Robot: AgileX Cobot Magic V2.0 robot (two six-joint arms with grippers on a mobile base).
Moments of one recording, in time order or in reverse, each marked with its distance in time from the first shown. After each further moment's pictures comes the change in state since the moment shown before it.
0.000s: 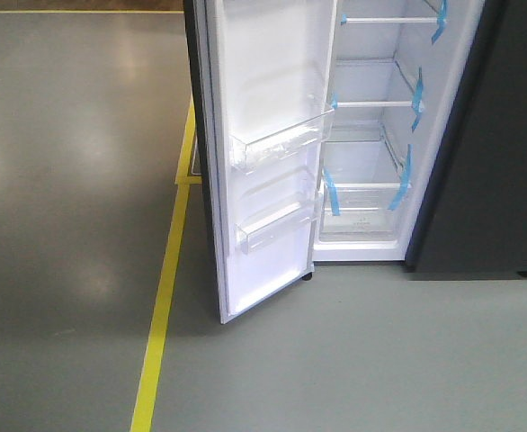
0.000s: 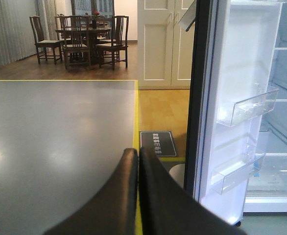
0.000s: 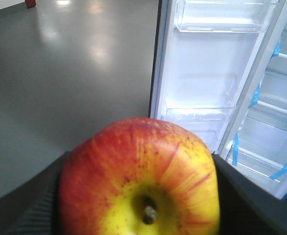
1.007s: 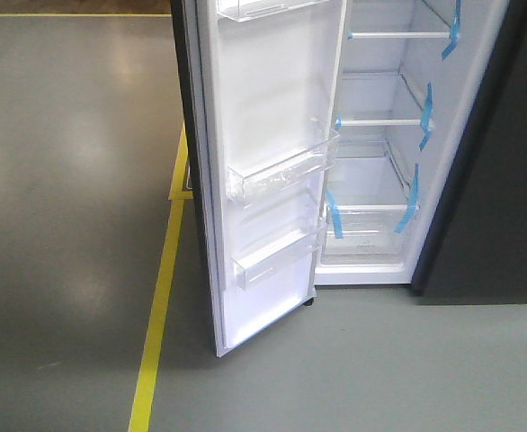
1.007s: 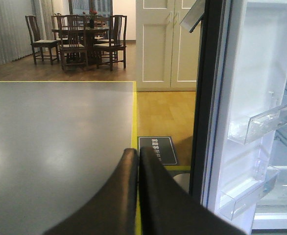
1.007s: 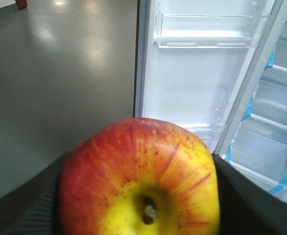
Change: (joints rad) left arm 0.000 0.000 0.000 0.000 0.000 0.000; right arm 0.000 0.000 0.000 0.000 0.000 0.000
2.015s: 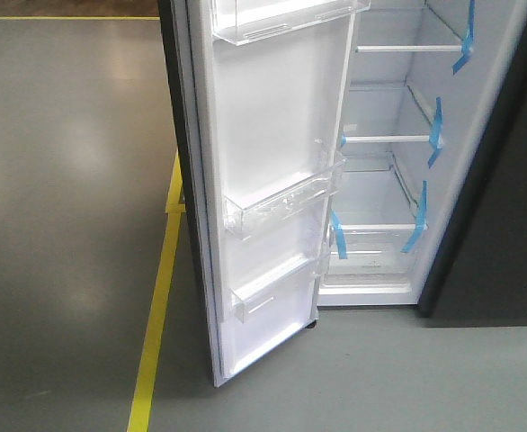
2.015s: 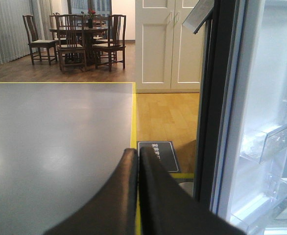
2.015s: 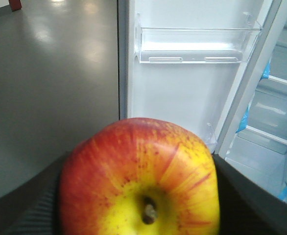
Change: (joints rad) left arm 0.000 0.000 0.000 0.000 0.000 0.000; right arm 0.000 0.000 0.000 0.000 0.000 0.000
